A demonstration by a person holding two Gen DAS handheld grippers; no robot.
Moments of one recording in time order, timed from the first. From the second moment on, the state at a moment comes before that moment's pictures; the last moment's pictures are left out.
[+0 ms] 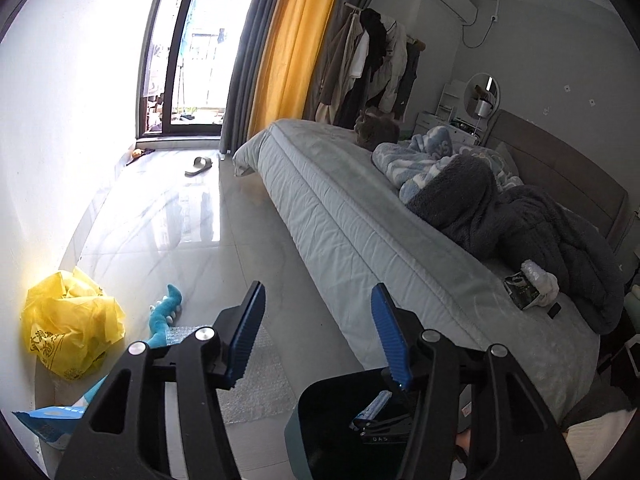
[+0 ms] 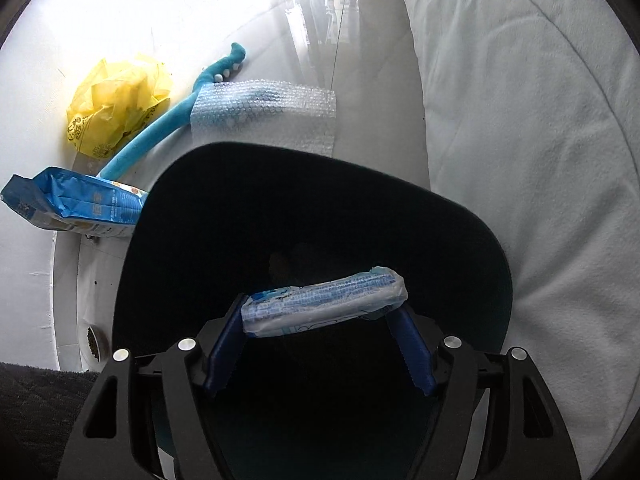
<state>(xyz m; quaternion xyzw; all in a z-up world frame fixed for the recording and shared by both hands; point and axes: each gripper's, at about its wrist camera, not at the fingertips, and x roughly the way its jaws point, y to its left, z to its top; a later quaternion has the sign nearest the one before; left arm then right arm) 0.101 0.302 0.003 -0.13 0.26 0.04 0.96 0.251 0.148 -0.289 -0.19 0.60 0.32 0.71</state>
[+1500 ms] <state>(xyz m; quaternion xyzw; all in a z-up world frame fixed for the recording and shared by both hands) 0.195 0.135 0.041 -0.08 0.21 -0.03 0.97 0.295 -0.087 -0.074 -0.07 0.35 0.32 0.88</state>
